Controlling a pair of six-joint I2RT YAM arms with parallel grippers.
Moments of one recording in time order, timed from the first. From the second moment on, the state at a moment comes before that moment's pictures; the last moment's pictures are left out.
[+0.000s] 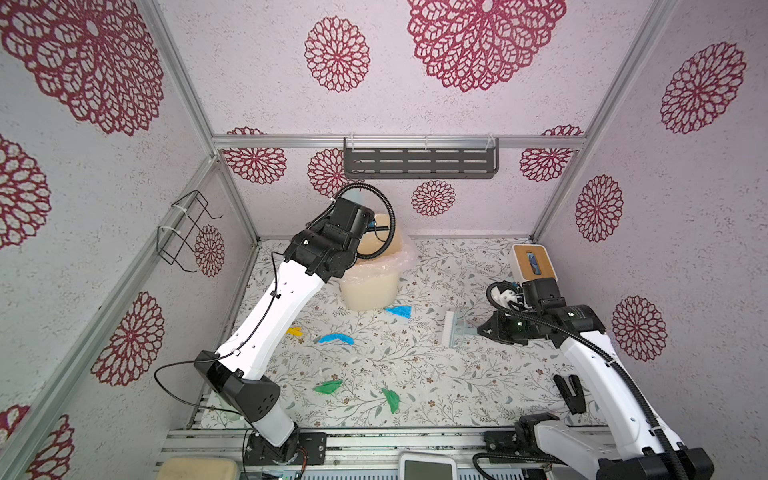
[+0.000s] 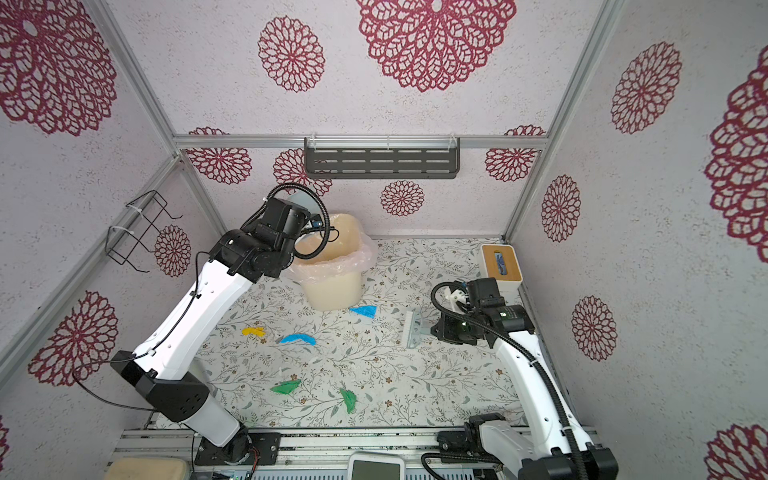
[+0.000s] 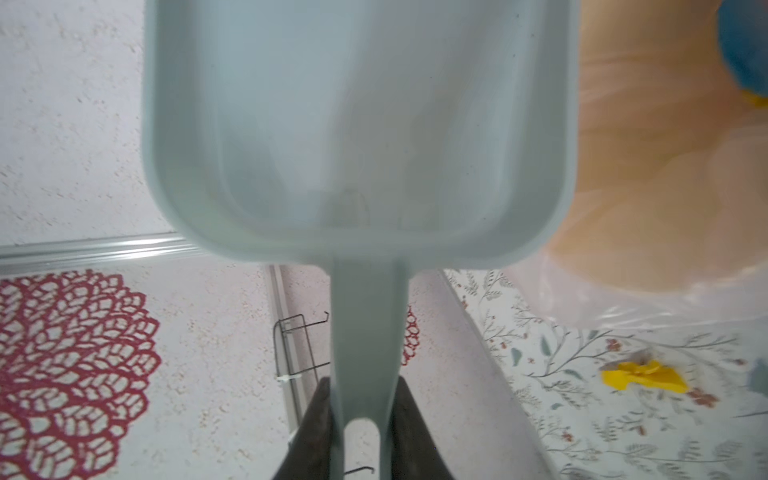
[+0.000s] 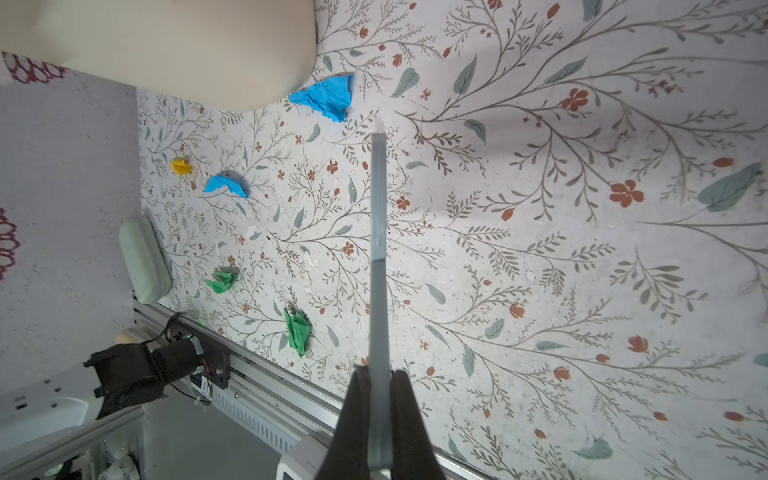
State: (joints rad) left arm -0.59 1.63 1.98 -1.09 -0.89 0.78; right arm 0.17 1.05 1.02 -1.04 -0.47 0.30
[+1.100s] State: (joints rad) left arm -0.82 1.21 1.49 -1.15 -0.50 0.08; right arm 0.45 1.44 0.84 -0.08 -0.45 0.88
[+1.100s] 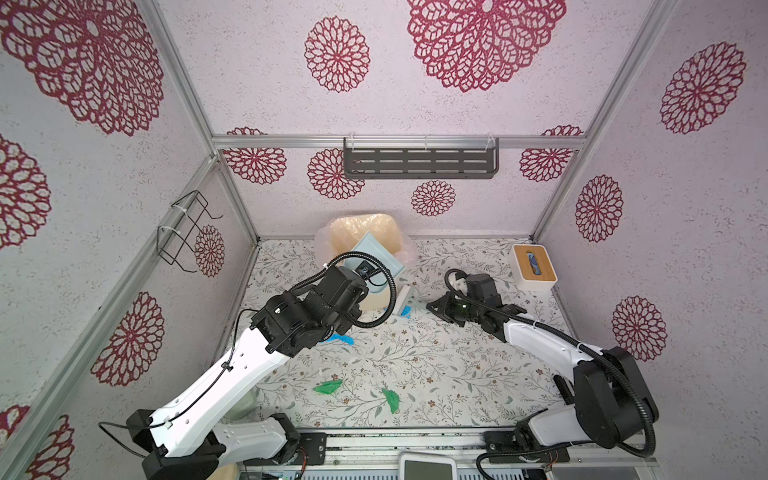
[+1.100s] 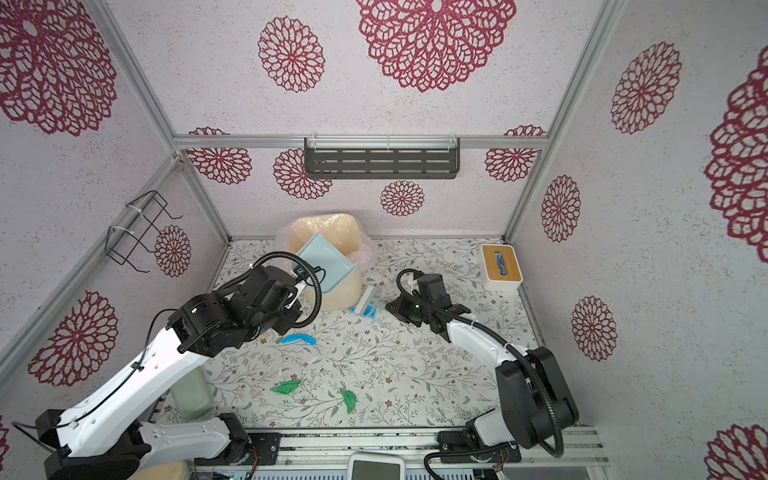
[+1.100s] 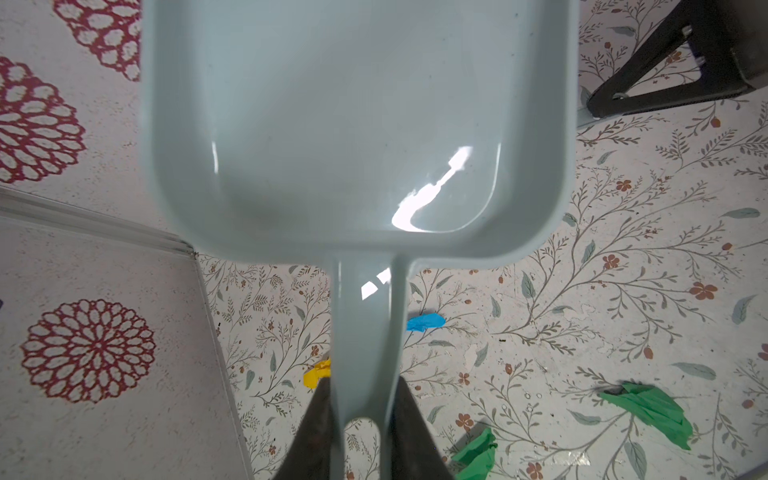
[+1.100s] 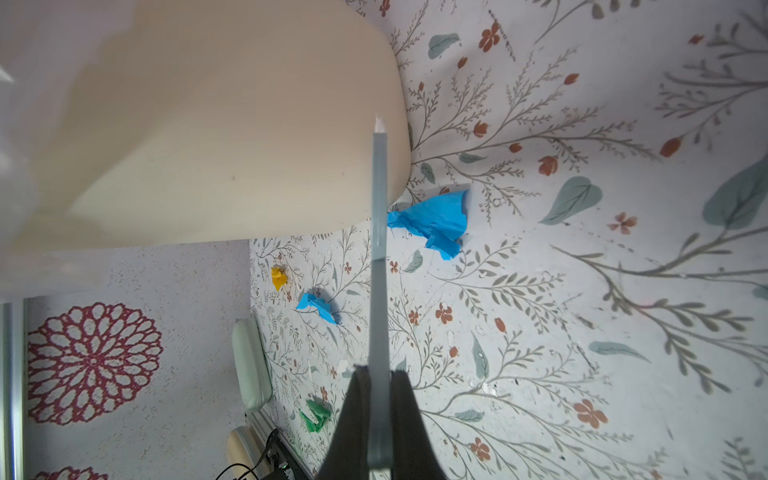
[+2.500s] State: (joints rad) left arm -0.94 1.25 1.35 -1.14 -0.33 -0.10; right arm 0.44 1.24 0.80 -0.44 -0.42 0.72
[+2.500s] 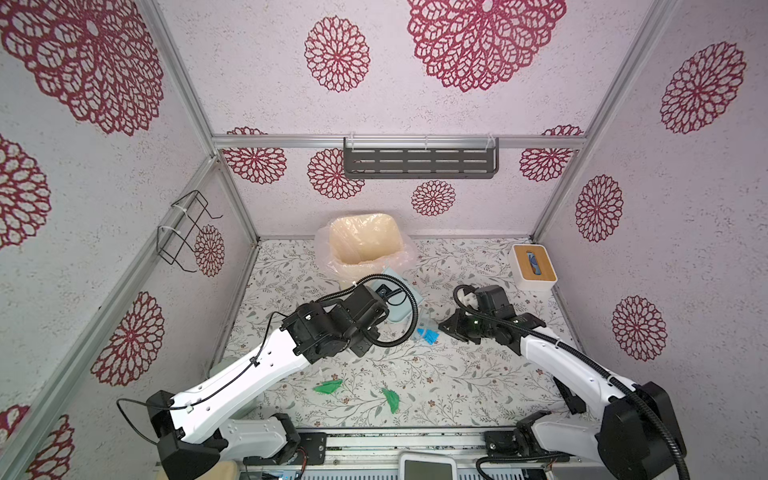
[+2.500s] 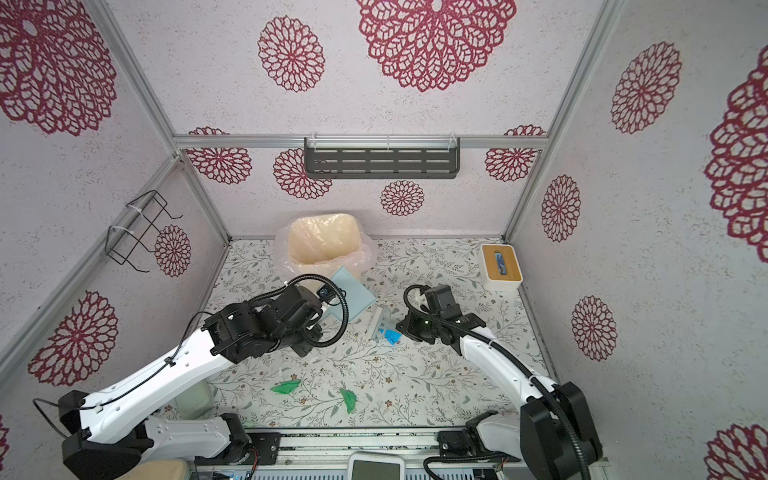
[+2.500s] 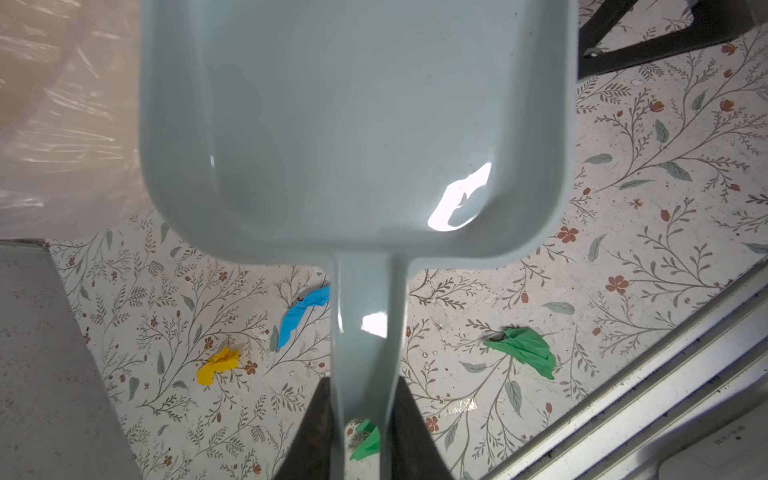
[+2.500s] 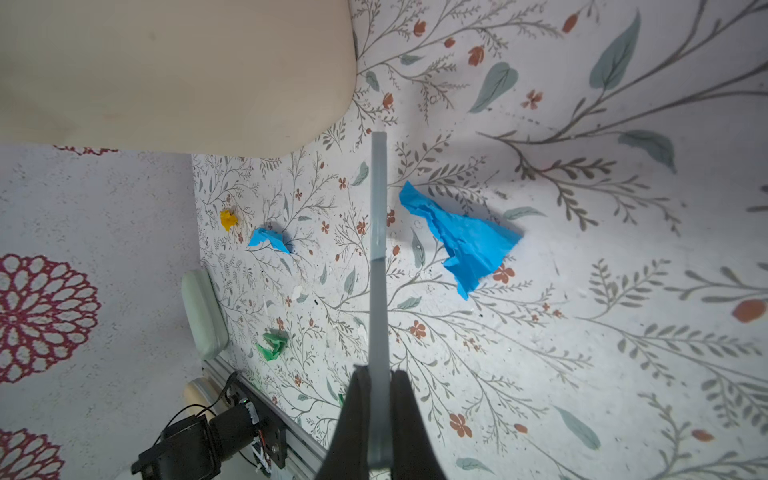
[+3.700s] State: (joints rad) left arm -0.96 1.55 1.20 -1.00 0.04 -0.09; right arm 0.24 1.15 1.13 -1.18 -0.07 0.32
